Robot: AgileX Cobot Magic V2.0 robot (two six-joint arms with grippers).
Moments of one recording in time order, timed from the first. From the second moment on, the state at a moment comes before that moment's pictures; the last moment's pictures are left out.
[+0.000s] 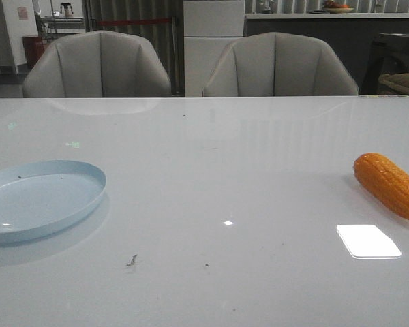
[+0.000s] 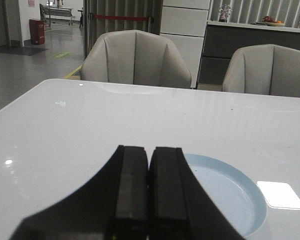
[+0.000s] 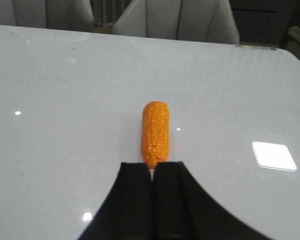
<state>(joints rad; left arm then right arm) -0.03 0.00 0.01 -0.04 0.09 -0.07 0.08 -0.01 0.03 0.10 0.19 -0.07</state>
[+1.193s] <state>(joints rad) -0.03 0.00 0.00 -0.05 -0.08 -0.07 0.08 -0.01 0.03 0.10 0.03 -0.07</state>
